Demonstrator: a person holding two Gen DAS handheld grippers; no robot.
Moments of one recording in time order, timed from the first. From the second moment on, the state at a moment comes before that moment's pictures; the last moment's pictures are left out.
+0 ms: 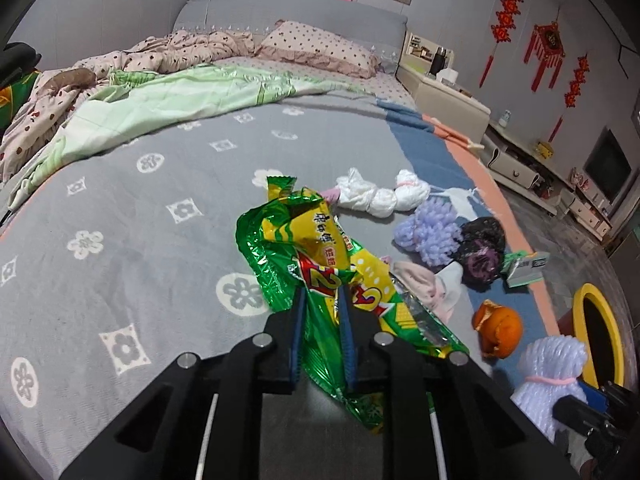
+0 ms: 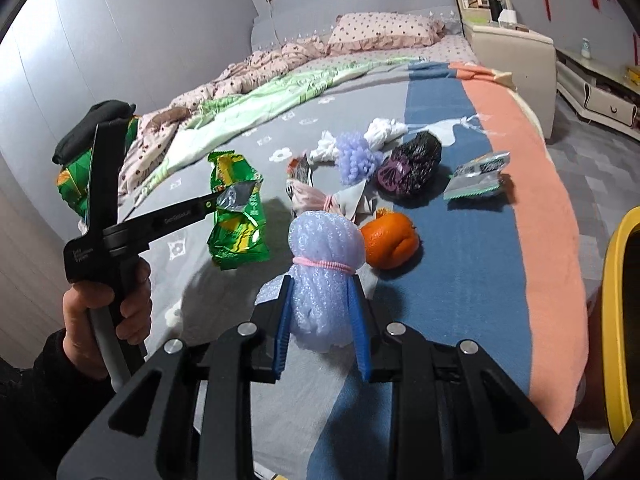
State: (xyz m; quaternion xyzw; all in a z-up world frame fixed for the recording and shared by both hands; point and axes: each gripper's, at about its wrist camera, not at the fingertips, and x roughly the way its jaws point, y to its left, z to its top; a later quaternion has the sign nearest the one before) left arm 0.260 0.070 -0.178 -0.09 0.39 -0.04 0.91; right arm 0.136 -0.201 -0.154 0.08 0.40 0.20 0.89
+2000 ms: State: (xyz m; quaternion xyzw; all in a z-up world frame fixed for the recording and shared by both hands) left arm 0.208 -0.269 -0.077 0.04 0.31 -0.34 0.89; right arm 0.015 -0.526 -0.060 0.22 0.21 -0.09 0.95
